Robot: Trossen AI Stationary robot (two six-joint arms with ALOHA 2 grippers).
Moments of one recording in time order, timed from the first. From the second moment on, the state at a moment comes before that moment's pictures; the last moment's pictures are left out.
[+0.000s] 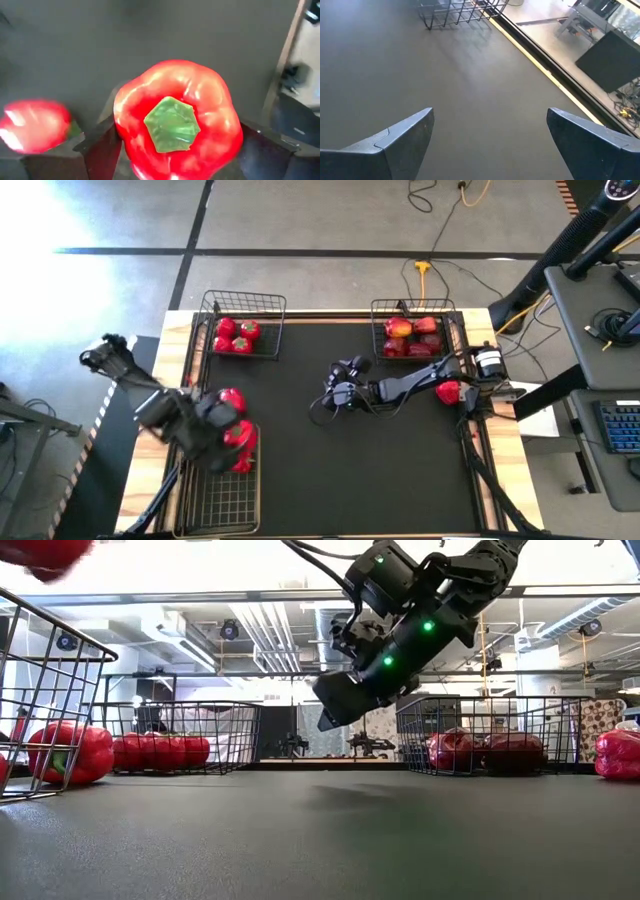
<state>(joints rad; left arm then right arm) -0.69 1.24 1.30 -1.23 -0.37 -1.12 0.03 1.88 1.01 0.14 0.79 0.18</state>
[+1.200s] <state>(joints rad) -0.87 1.38 1.07 -1.35 -0.07 -1.68 0.03 1.88 1.01 0.19 0.78 0.19</state>
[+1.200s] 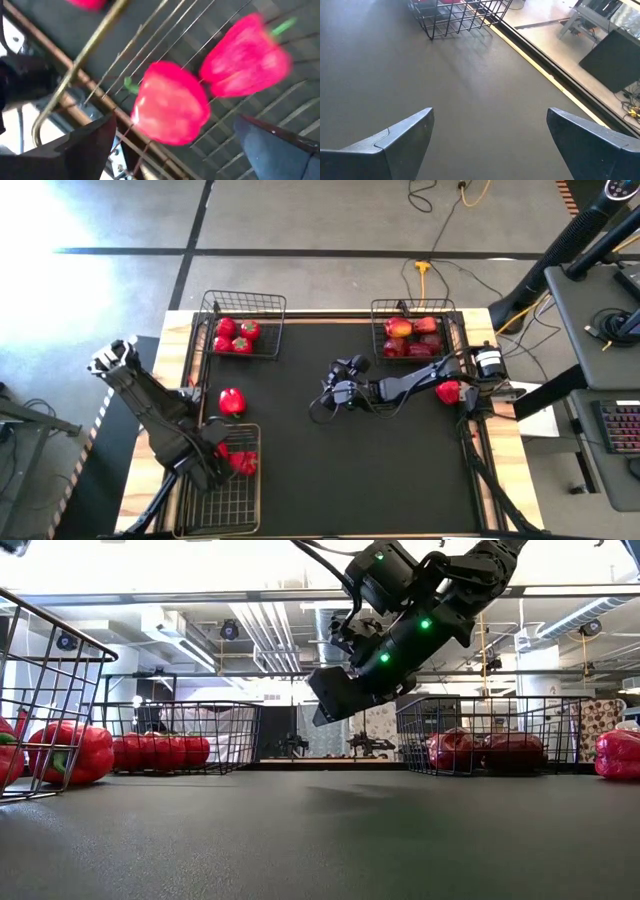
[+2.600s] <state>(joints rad) -0.09 1.16 0.74 -1.14 -0.31 -1.46 0.03 1.88 1.01 0.18 0.72 0.18</state>
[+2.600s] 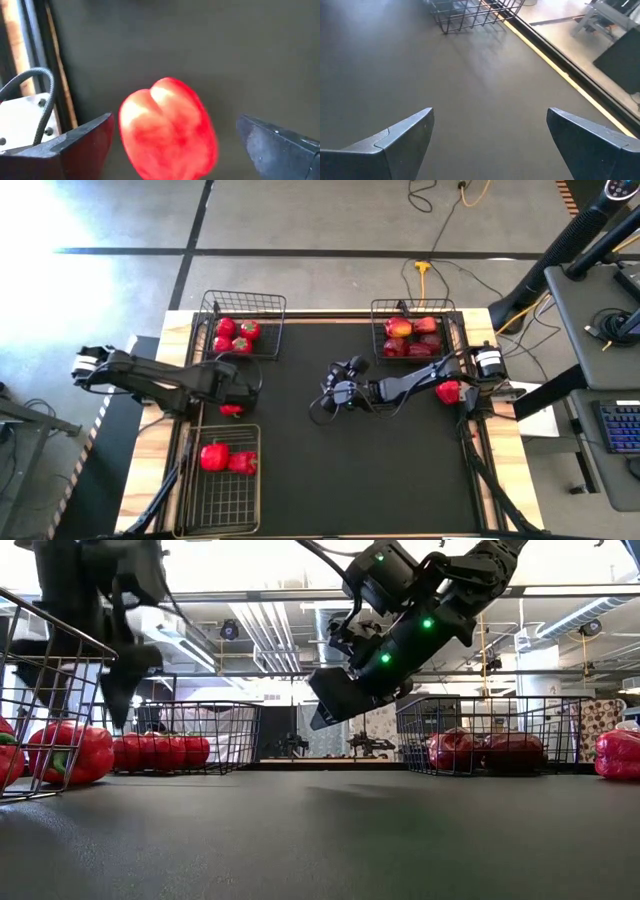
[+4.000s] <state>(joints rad) -0.53 1.30 1.34 -1.21 -0.35 -1.07 0.03 1.88 0.98 0.17 0.82 0.16</state>
